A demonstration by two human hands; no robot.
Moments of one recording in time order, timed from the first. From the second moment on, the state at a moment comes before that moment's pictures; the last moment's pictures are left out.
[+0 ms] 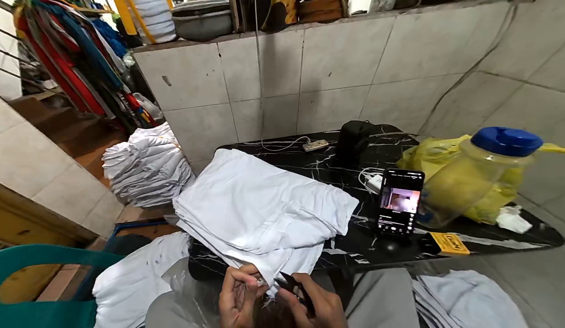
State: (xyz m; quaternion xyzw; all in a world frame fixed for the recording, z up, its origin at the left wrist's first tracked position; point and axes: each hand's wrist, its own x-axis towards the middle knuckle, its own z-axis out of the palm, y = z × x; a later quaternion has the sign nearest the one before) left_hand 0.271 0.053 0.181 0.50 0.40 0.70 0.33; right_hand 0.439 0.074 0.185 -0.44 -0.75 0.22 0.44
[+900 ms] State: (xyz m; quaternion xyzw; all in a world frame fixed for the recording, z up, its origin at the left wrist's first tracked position) left_hand 0.270 0.049 0.162 0.69 0.48 0.54 -0.02; right_hand 0.421 0.105 0.183 -0.35 -0.64 0.51 0.45
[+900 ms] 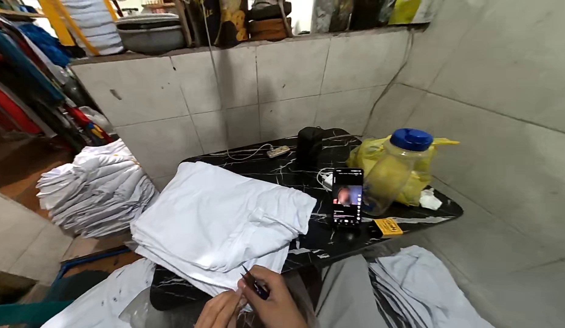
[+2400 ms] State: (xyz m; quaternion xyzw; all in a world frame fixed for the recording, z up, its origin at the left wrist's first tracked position) left_hand 0.271 0.053 0.157 0.63 0.56 0.54 -0.02; right_hand 0.409 0.081 0.188 -0.40 -0.51 0.58 0.49
